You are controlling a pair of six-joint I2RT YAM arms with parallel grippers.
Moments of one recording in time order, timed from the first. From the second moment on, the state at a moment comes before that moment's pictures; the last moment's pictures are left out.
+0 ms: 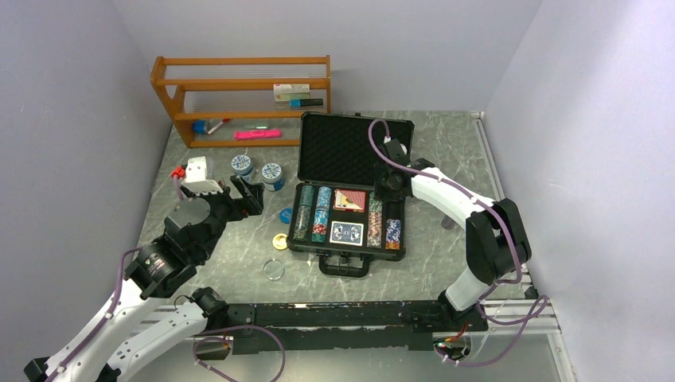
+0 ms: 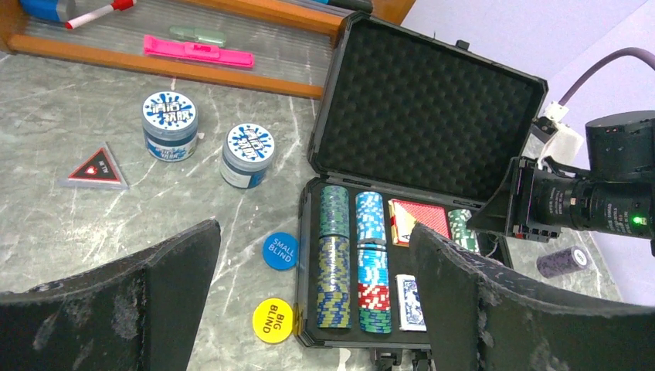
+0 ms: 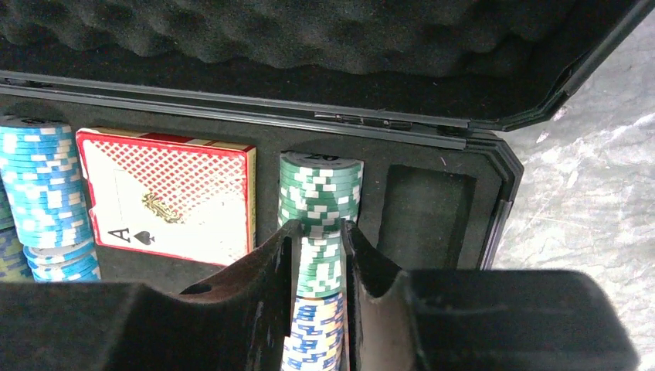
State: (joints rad) left arm -0.71 0.60 0.88 -0.48 -0.52 -0.49; right arm 0.48 1.62 1.14 -0.56 0.11 0.52
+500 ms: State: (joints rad) left arm -0.71 0.56 0.87 -0.48 -0.52 -0.49; right arm 0.33 1.24 0.99 -0.65 0.57 0.71
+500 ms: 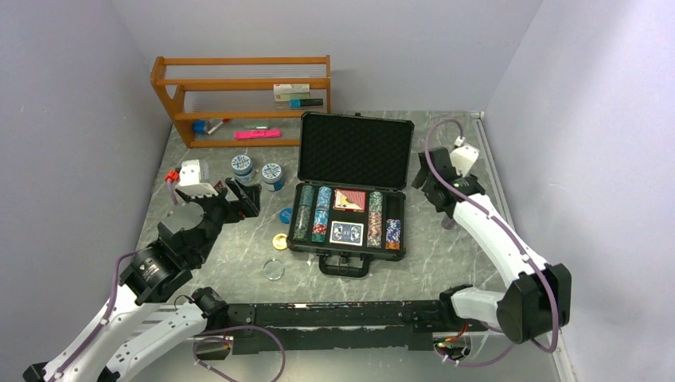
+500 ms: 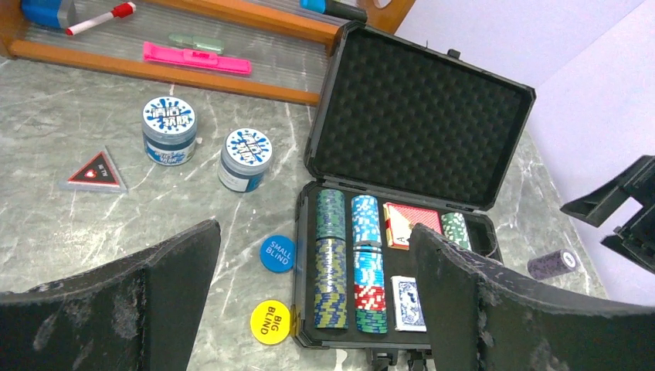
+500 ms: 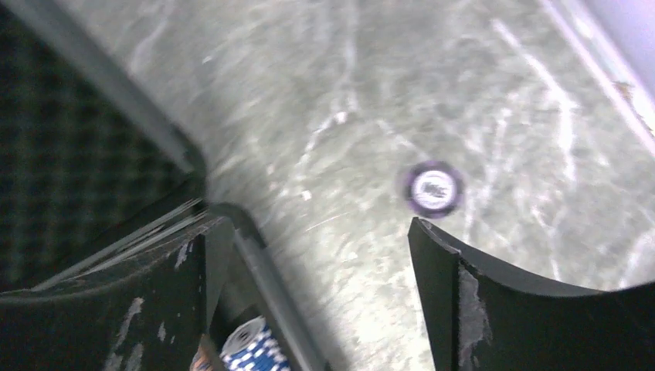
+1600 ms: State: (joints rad) left arm -0.71 0.60 0.87 -0.51 -0.49 -0.49; right arm 0.14 1.37 0.72 -0.40 0.66 0.72
